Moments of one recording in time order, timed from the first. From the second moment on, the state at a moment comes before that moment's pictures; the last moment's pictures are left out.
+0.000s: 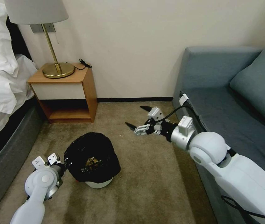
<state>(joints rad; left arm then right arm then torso) 1.26 -1.20 -0.65 -1.81 -1.25 0.58 -0.67 -0.76 0.82 0.02 2.12 0.60 -0.43 -0.12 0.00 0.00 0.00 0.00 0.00</state>
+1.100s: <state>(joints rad) 1.29 -1.22 -0.65 -1.83 -1.23 0.56 -0.61 -1.30 0.87 0.45 2.35 0.60 -0.52 -0.01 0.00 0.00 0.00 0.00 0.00</state>
